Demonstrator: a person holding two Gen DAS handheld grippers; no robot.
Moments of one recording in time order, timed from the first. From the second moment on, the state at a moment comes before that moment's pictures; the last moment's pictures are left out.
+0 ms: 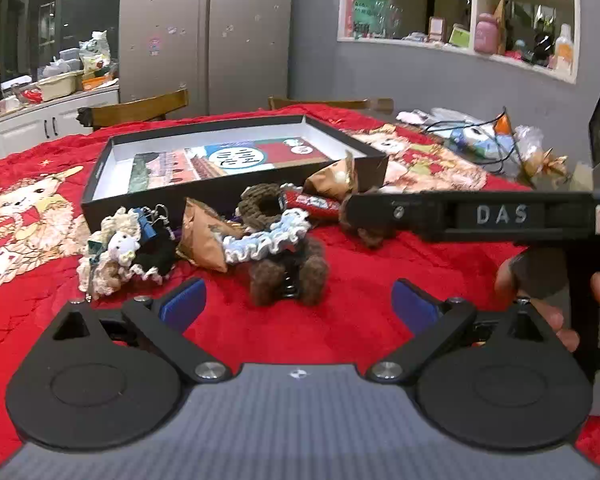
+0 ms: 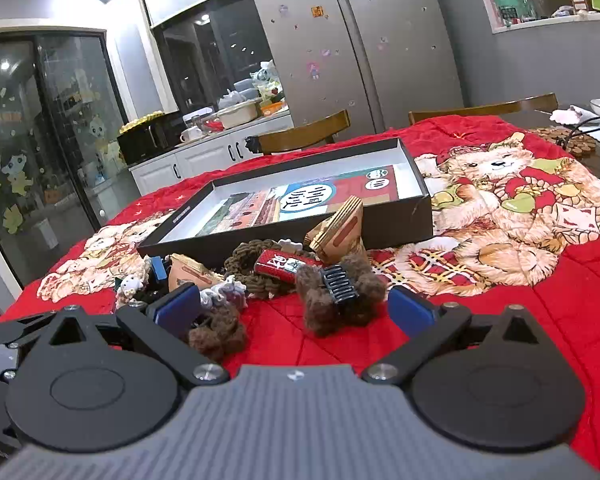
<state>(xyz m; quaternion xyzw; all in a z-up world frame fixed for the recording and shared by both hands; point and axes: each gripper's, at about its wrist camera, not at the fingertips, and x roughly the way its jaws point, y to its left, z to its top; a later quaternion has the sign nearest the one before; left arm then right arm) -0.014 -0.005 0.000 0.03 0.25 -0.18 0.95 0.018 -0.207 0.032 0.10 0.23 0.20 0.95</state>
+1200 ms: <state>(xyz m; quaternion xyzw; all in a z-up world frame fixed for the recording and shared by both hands) 0.006 -0.007 -0.003 -0.01 0.26 -0.17 0.95 0.031 -0.215 0.025 0.15 0.25 0.20 0.94</state>
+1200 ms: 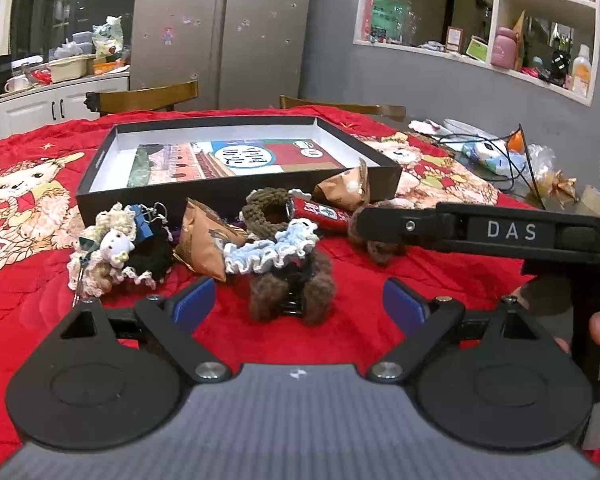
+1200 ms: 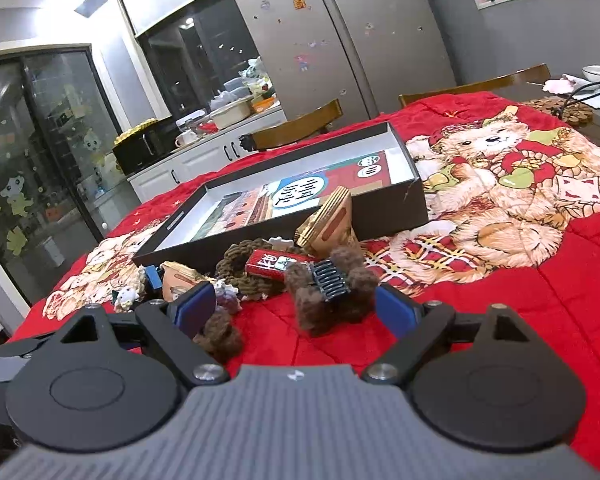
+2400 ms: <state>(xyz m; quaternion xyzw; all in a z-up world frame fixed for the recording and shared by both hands) 0.032 -0.042 -0.010 -0.05 0.31 -0.02 0.95 0.072 -0.237 0.020 0.10 0.30 0.26 0.91</state>
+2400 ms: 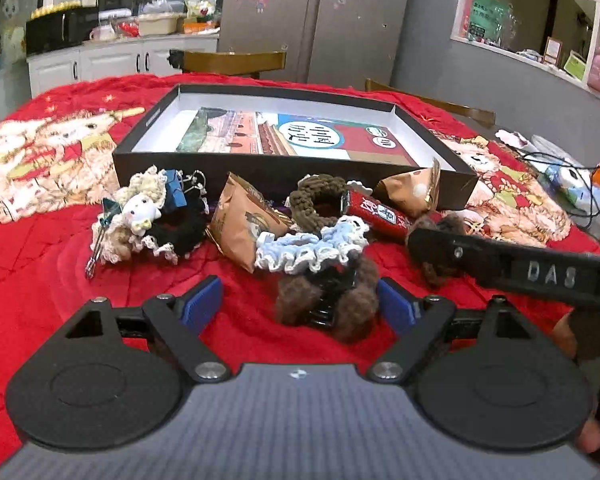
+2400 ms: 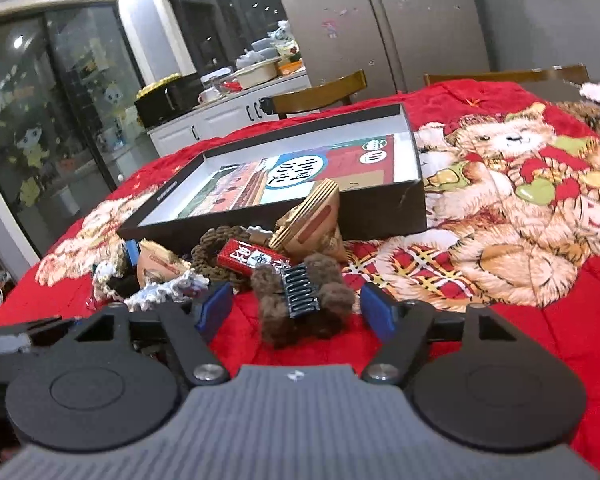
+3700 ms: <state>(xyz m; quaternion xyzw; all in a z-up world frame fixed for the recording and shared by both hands) 0.003 -0.048 0.010 -0.05 0.33 -0.02 0.94 0.041 -0.230 0.034 0.08 0.30 0.20 0.93</state>
